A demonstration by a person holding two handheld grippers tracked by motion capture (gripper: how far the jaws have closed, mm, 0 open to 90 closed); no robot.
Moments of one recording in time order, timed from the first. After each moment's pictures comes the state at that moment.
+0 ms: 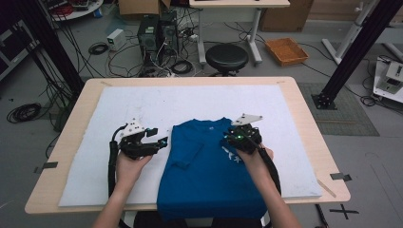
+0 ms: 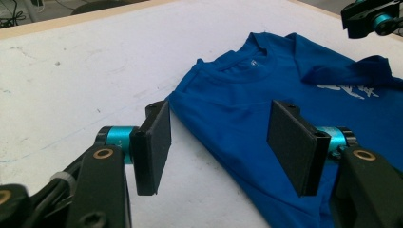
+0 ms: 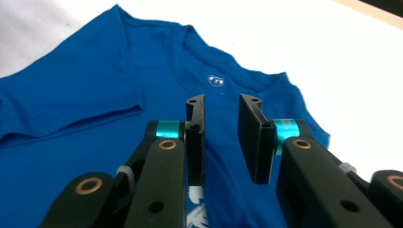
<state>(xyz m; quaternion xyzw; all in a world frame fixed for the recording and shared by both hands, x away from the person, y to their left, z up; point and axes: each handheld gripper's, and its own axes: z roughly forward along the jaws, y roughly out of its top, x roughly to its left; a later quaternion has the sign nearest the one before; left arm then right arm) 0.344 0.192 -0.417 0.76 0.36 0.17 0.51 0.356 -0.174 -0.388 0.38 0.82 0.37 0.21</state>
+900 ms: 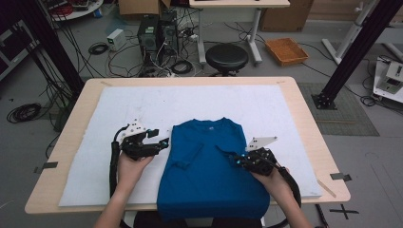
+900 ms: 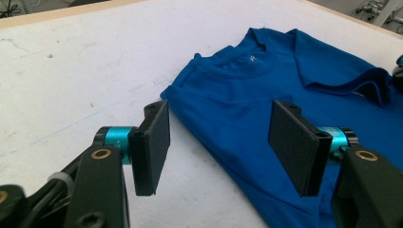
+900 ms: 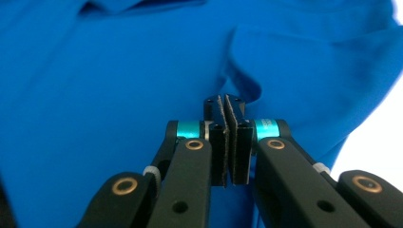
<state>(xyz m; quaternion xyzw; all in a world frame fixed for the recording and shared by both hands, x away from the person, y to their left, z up) 0.345 0.189 -0.420 0.76 0.37 0.17 0.51 0.313 -0.219 -0.426 0.30 0.88 0.36 0.10</state>
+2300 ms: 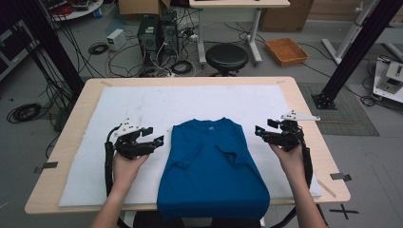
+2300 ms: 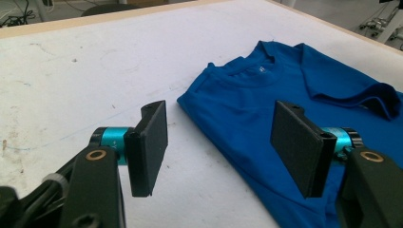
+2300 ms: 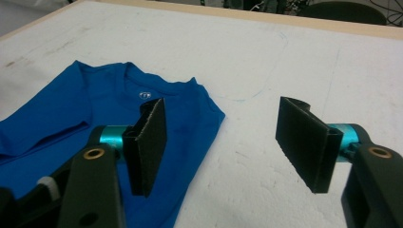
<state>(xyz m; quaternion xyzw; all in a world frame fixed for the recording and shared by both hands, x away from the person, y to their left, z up) 0.345 0.203 -0.417 0.74 0.38 0.18 0.52 0.360 -0.290 -0.384 0.44 0.74 0.47 0.19</state>
